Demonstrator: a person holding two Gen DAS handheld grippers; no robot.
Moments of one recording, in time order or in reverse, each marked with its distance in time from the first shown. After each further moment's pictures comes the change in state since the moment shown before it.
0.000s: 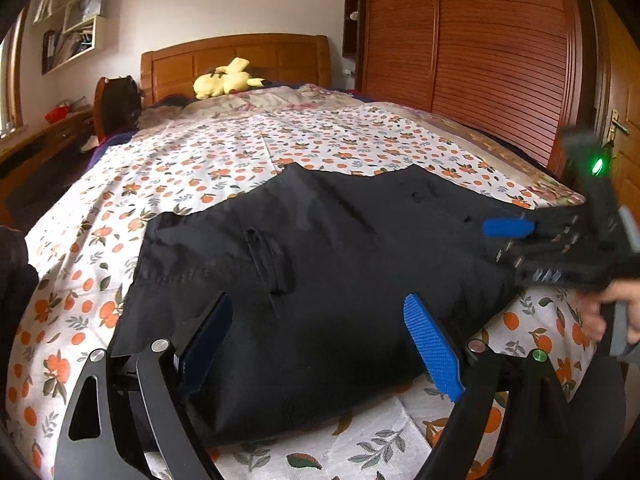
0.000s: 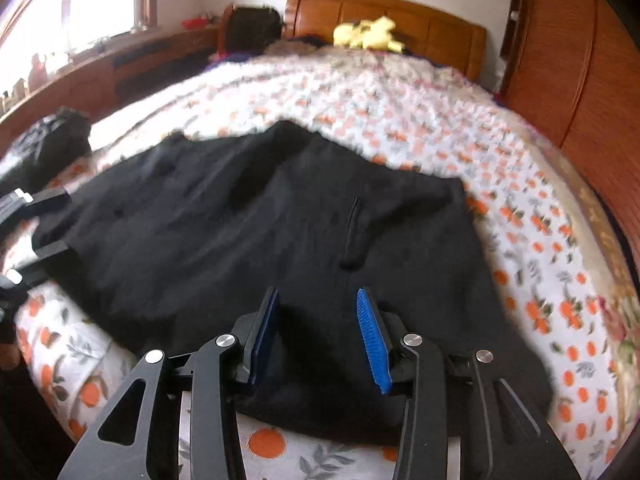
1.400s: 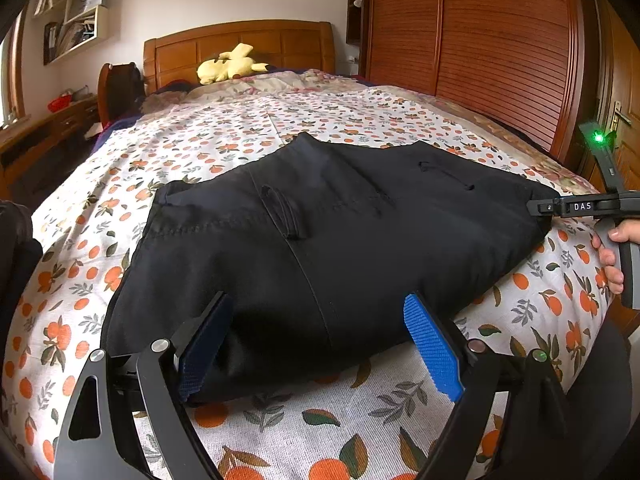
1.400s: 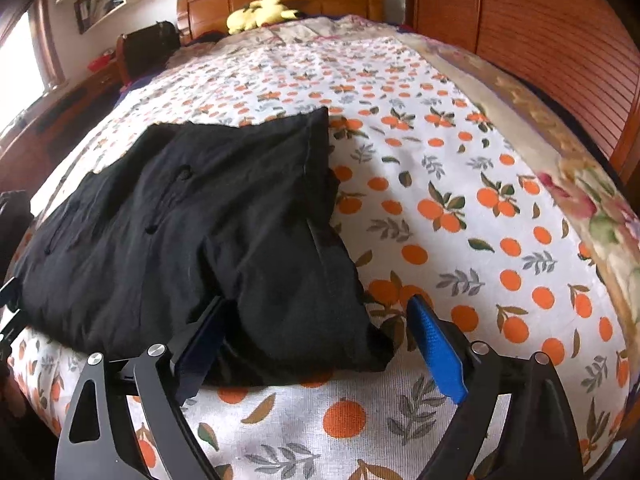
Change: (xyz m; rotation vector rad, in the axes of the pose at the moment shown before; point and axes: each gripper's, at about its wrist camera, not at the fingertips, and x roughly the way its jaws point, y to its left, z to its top) left arm -0.003 0.009 -0.031 -0.002 0.051 0.007; right arm -0.027 -0.114 -0.042 0.338 0.066 -0.098
